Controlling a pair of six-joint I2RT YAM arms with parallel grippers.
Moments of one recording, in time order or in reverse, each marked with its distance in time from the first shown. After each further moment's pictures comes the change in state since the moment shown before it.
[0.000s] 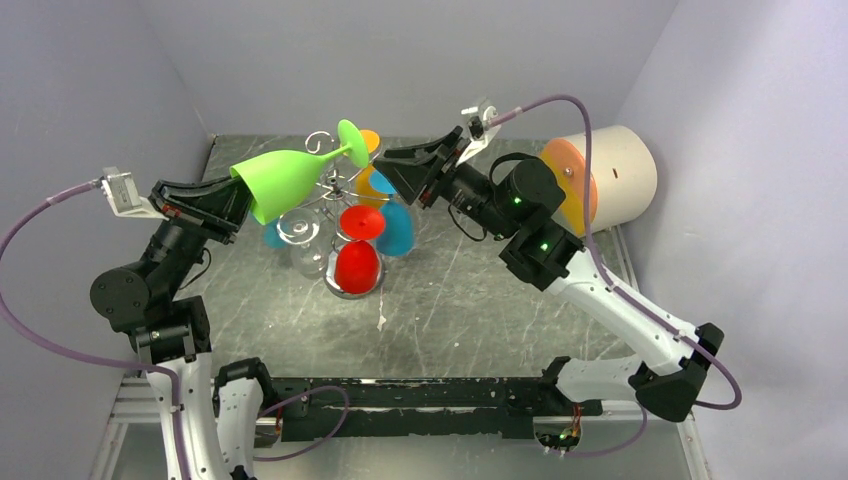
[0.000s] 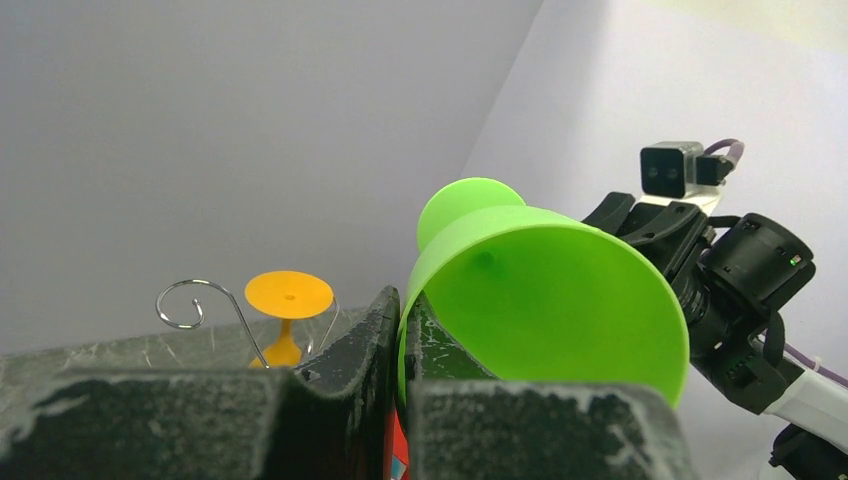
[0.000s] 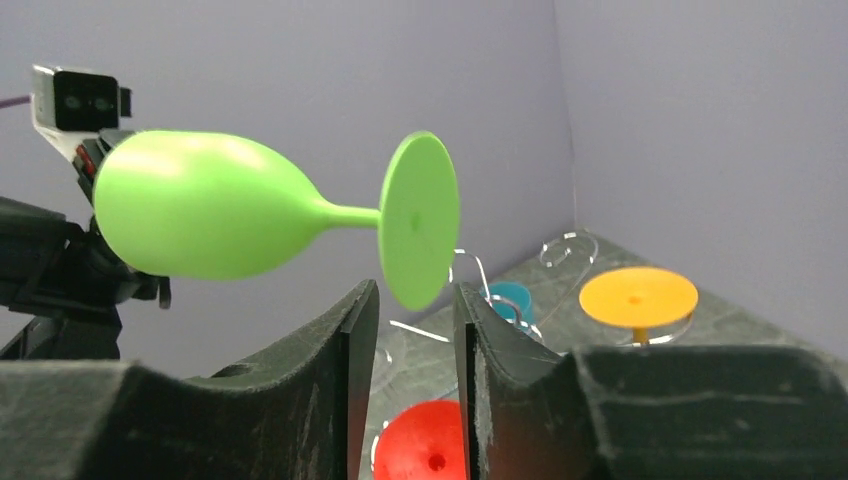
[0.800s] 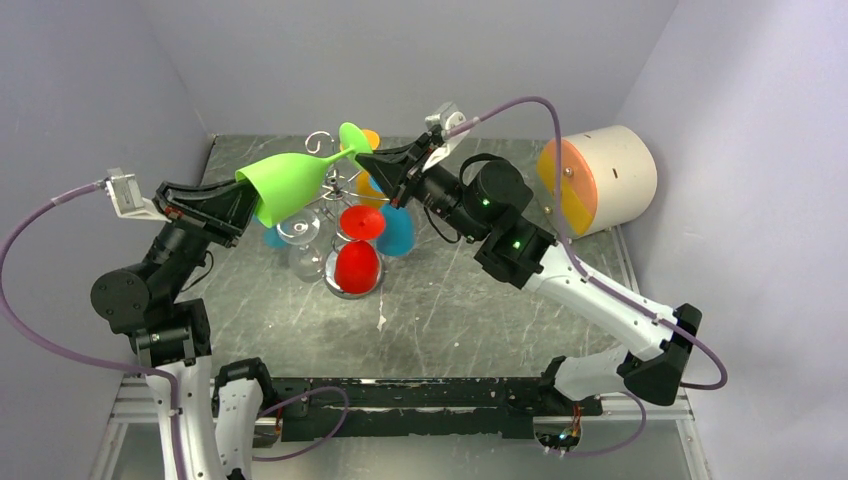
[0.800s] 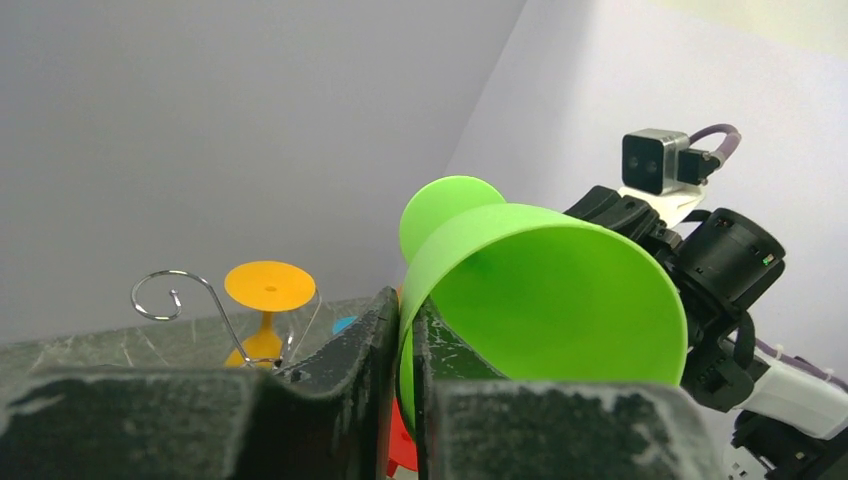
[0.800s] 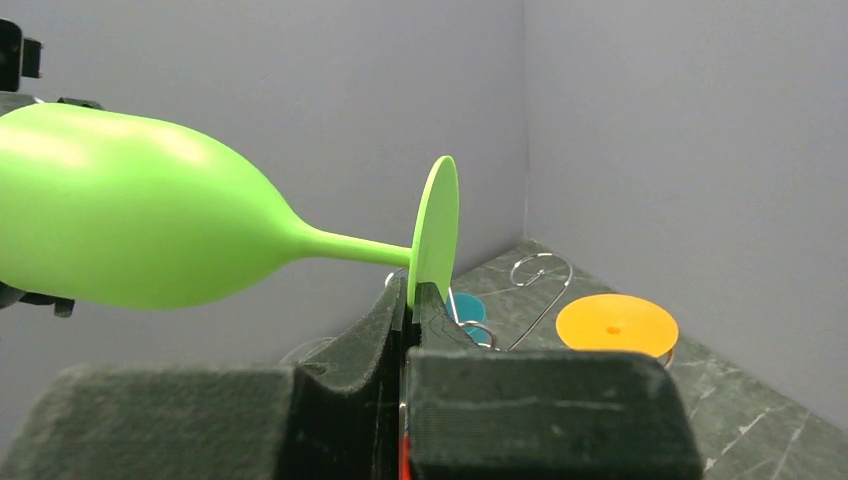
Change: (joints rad) left arm -0.027 -0.011 0.000 -0.021 0.000 0.002; right arm 0.105 0.109 0.064 0.055 0.117 -0.176
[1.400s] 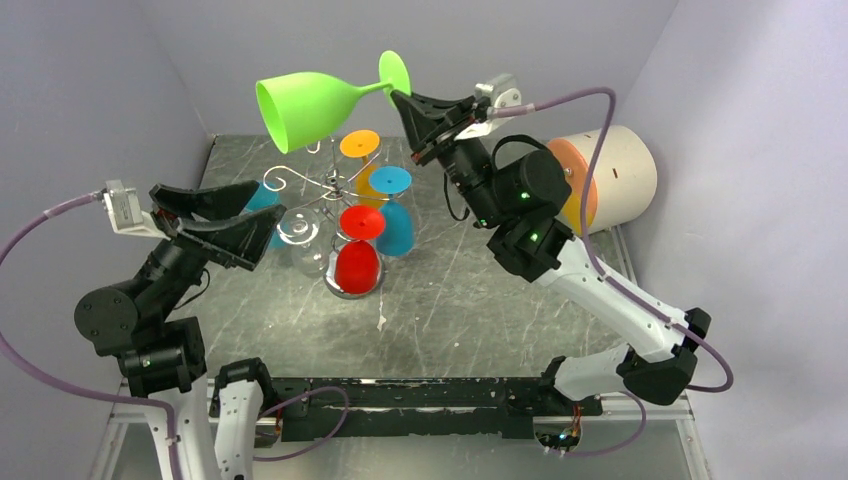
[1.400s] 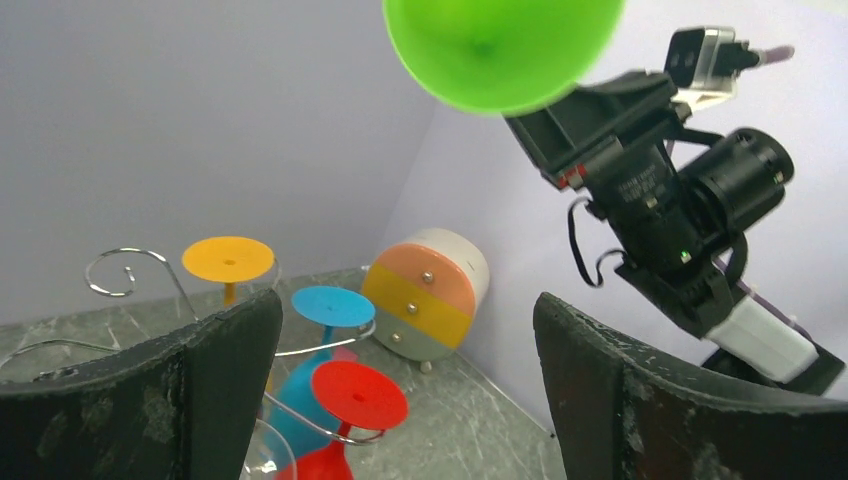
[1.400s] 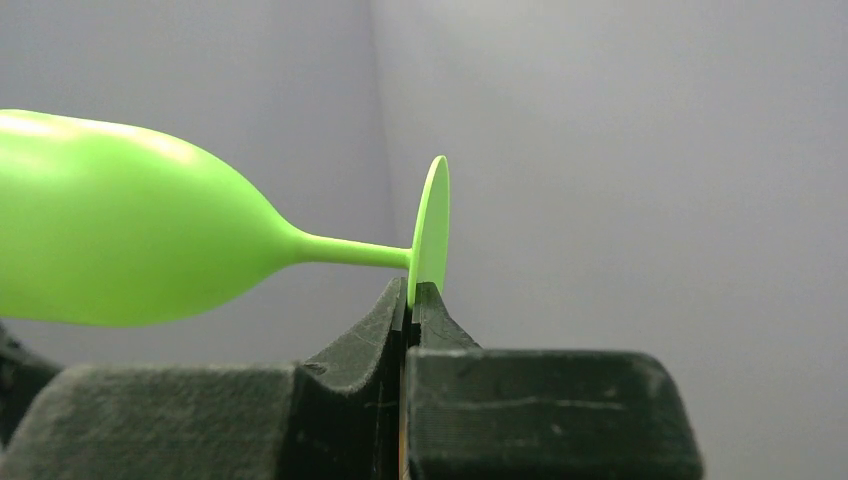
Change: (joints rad) left arm -0.003 -0.050 0.102 -0.194 0.054 0.033; right arm 0.002 0.001 0.128 0.105 0.232 -0.191
